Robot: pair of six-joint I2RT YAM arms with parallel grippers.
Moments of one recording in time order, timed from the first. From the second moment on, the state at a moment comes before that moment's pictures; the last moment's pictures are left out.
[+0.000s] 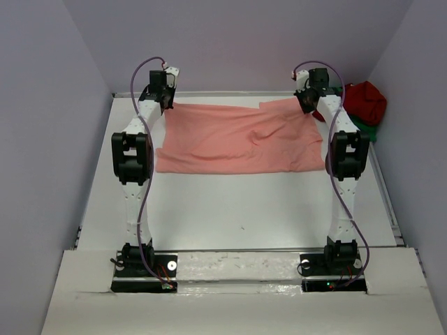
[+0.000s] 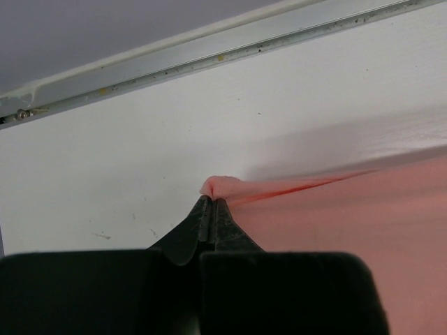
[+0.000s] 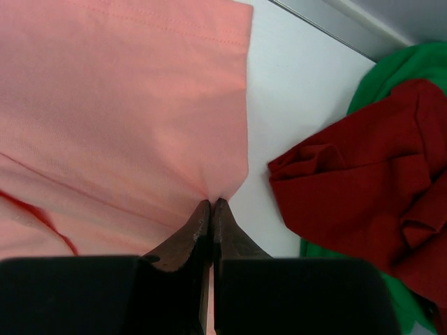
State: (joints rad) left arm -0.08 2.34 2.08 -0.34 -0.06 0.23; right arm 0.03 2.43 2.26 -0.63 0.03 -0.44
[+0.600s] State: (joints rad) left arm -0.08 2.22 1.94 -0.39 -0.02 0.24; right arm 0.03 2.30 1.99 -0.68 0.00 -0.45
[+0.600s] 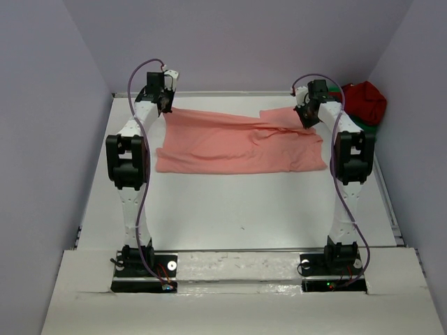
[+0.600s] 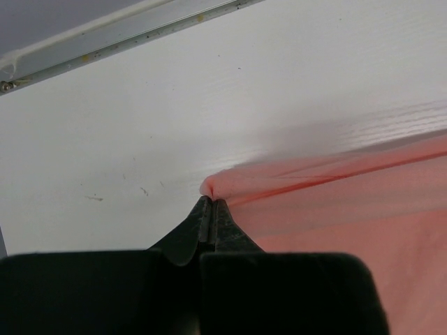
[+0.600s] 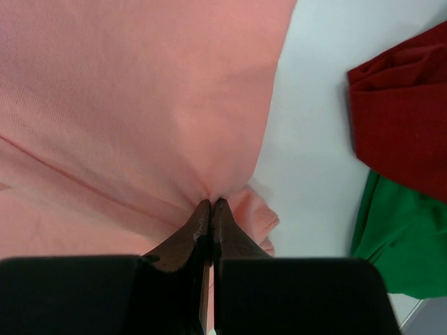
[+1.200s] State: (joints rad) left arm -0.08 2.10 1.73 -0.41 0.00 0.27; right arm 0.03 2.23 1.95 -0.68 0.00 -0.47
